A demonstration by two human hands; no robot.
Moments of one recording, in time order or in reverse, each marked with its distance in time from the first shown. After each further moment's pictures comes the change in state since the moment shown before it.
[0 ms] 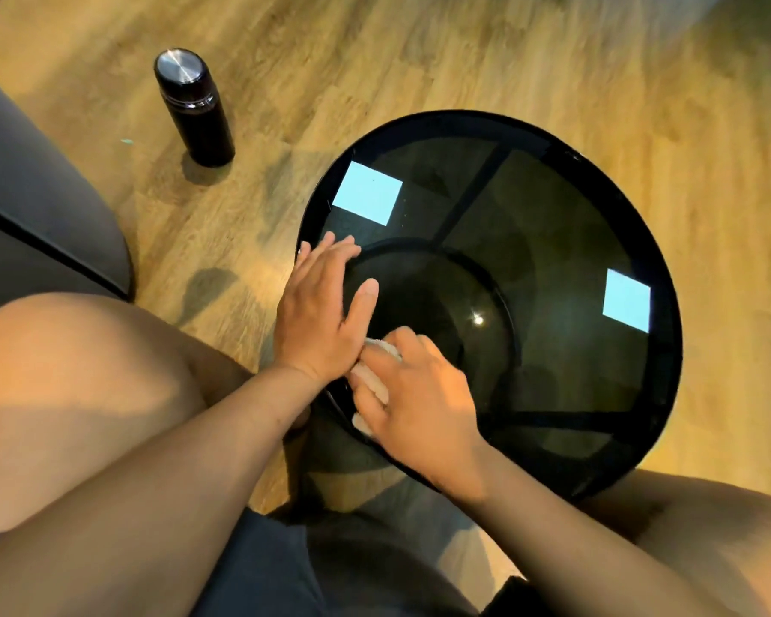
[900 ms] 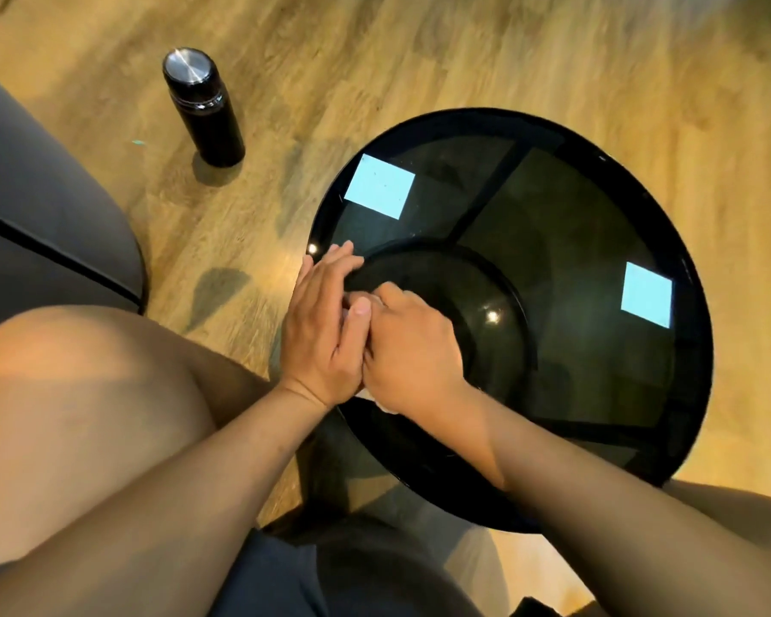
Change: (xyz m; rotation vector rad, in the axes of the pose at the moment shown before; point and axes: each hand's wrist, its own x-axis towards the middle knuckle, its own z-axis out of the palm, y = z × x) left_hand -0.003 -0.004 0.000 -0.098 0.089 0.043; right_hand 0.074 0.000 -0.006 -0.059 -0.007 -0.014
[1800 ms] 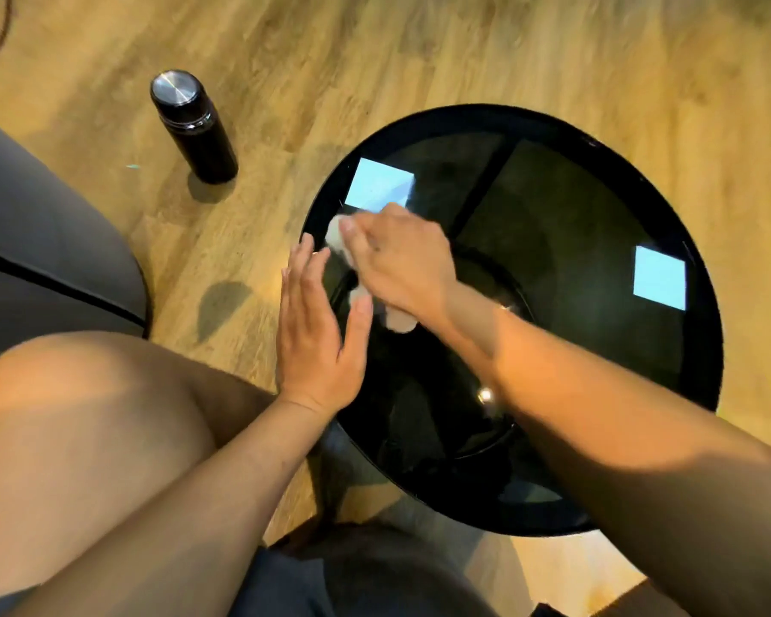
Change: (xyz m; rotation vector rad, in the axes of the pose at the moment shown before) left_hand 0.000 0.002 0.004 0.042 0.072 -0.049; right_hand 0.081 0.035 -0.020 0.120 0.059 0.167
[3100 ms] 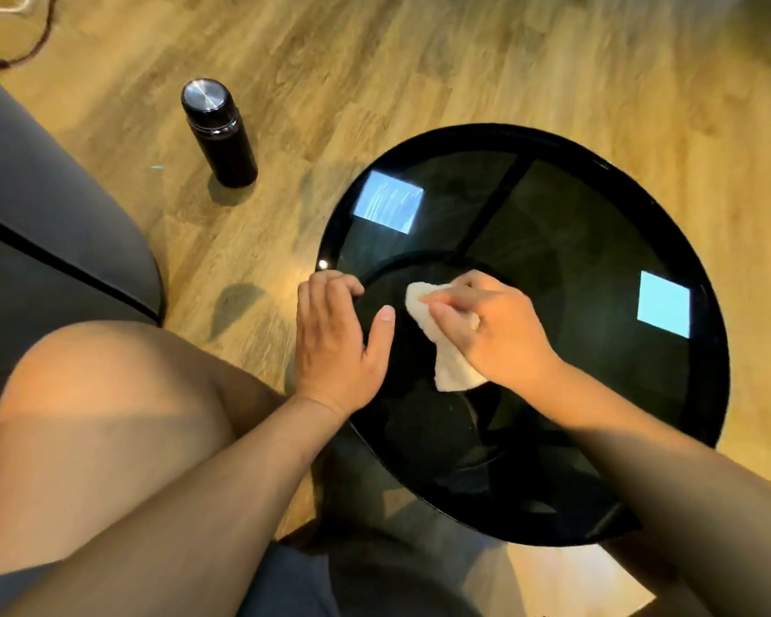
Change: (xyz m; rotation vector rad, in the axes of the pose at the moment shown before) left_hand -0.002 -0.003 0.002 0.148 0.054 0.031; right_hand -0.081 0.069 0.000 0.260 0.066 -0.127
